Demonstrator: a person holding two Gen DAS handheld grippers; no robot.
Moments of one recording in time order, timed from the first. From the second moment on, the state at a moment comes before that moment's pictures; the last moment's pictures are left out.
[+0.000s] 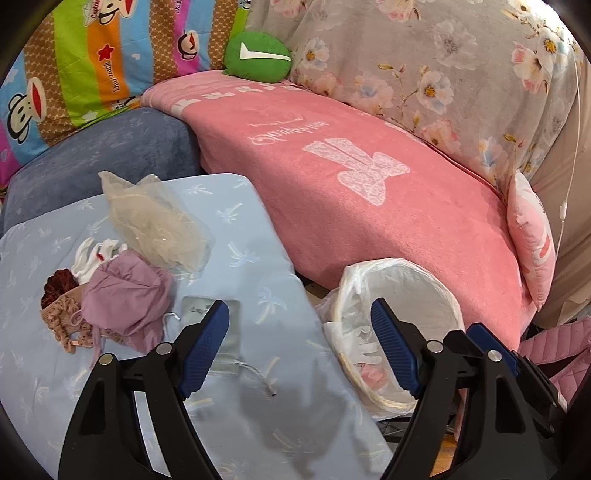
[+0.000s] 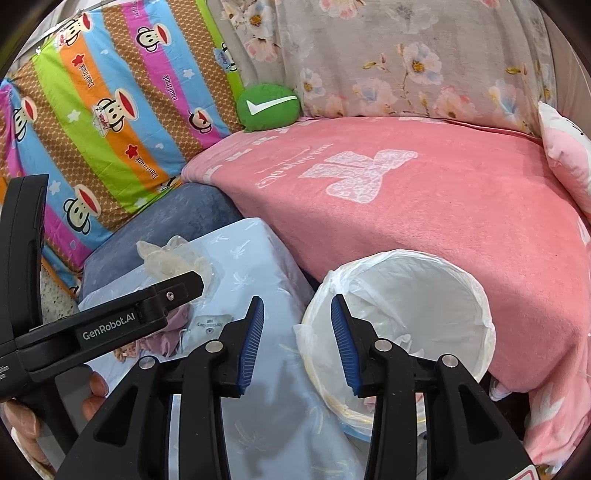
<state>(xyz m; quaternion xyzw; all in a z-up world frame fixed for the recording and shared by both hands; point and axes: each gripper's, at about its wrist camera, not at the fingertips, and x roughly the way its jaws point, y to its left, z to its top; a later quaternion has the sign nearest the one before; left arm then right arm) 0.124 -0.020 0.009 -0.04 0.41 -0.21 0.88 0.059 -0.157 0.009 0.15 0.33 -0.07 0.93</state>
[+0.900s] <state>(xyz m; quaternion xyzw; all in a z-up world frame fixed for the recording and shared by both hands) 0.152 0.073 -0.026 -0.06 0.44 -0.09 0.89 0.104 -0.088 -0.030 0.12 0.39 -0.02 0.91</state>
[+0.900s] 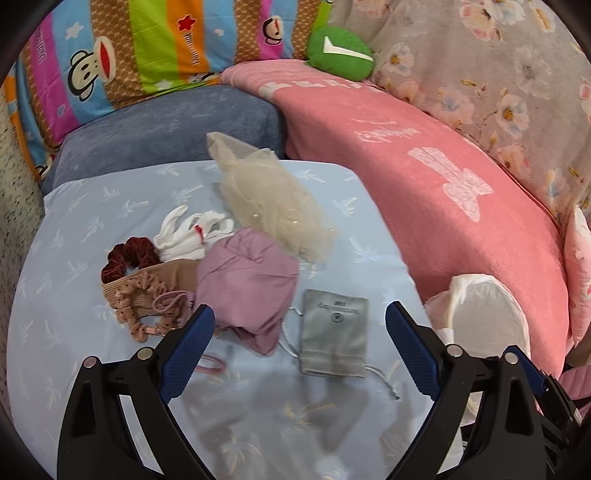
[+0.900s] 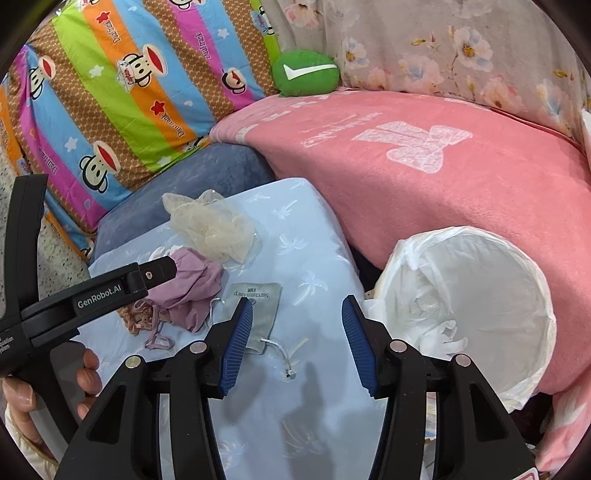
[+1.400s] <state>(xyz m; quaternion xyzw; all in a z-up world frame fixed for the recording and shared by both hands) 0.184 0.099 -0.051 -0.07 0.47 -0.08 0.88 0.155 -0.057 -0.086 0.11 0.45 0.00 0.89</state>
